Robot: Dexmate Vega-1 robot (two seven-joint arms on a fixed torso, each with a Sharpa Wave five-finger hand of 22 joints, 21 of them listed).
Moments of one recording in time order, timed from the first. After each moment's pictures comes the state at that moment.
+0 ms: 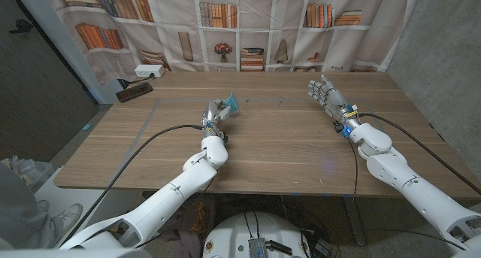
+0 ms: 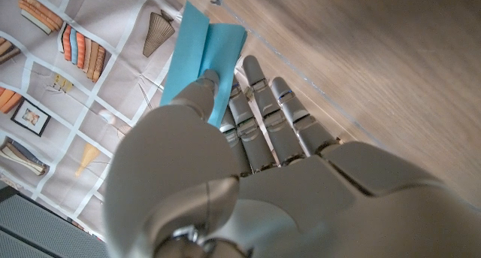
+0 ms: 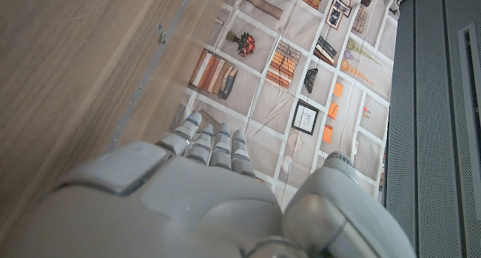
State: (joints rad) left arm 0.86 0.35 0.61 -1.50 0.05 0.13 0.78; left_hand 1.06 0.12 0.53 -0.15 0.17 0.90 -0.07 0.59 0.22 1.03 -0.16 0.43 0.32 0.87 -0.11 0.35 0.42 0.44 -0.05 0.44 0.23; right arm -0.88 -0.62 -0.36 -1.30 0.64 0.43 0.24; right_hand 0.28 0.02 0.09 -0.06 0.20 0.08 0.08 0.20 0.19 0.10 0.08 0.21 0.18 0.00 0.03 0.18 0.17 0.06 0.04 0.20 0.17
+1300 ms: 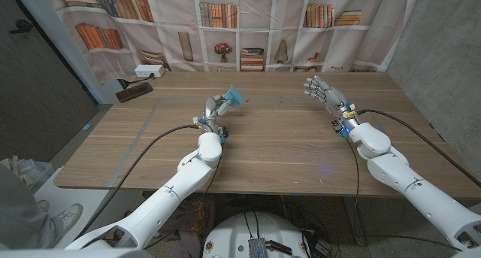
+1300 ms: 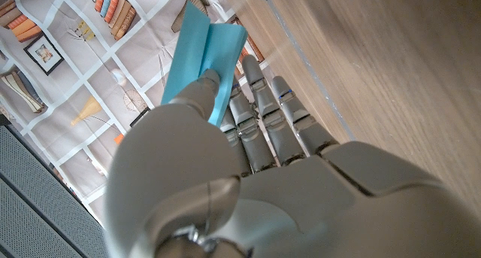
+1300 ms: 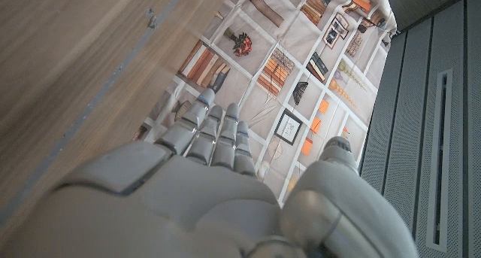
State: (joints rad) left arm 0.90 0.34 0.54 -1.54 -0.11 -0.01 0.67; left_hand 1.08 0.12 0.53 -0.14 0.17 0.90 -0.07 0.58 0.22 1.03 -0.16 0.42 0.33 0.89 -0.12 0.34 0.41 0.44 -0.04 0.48 0.23; right arm -0.92 -0.66 -0.36 -1.40 0.46 0.48 0.10; right_hand 0.39 0.03 0.12 -0.14 0.20 0.21 0.04 0.22 0.19 0.35 0.00 0.29 0.19 0.27 -0.04 0.22 0.18 0.34 -0.04 0.28 0.19
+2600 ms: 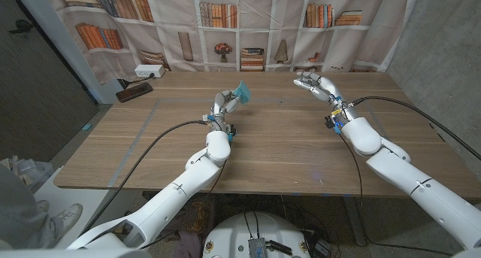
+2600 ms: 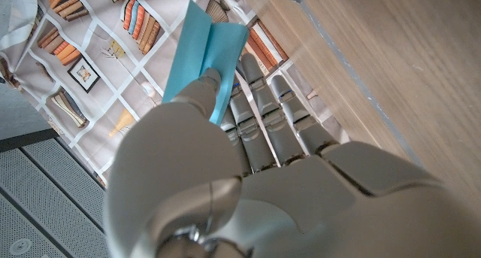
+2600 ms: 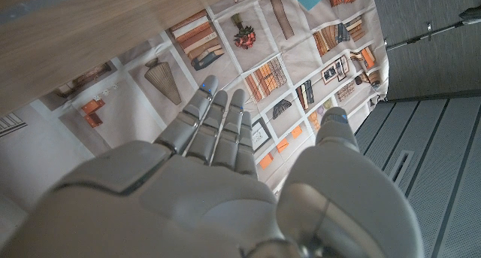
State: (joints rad) left arm 0.85 0.31 0.60 -1.50 0.01 -0.04 0.70; left_hand 1.10 0.12 0.52 -0.14 0.17 0.91 -0.06 0.57 0.20 1.04 -0.15 0.41 0.33 0.91 -0.12 0.34 0.41 0.43 -0.04 0.51 0.24; right arm -0.99 -0.74 -0.36 -1.70 0.02 0.30 -0.24; right_hand 0.58 0.02 0.17 -0.17 0.18 0.31 0.10 0.23 0.19 0.49 0.01 0.32 0.19 0.43 -0.05 0.23 0.18 0.46 0.01 0.30 0.20
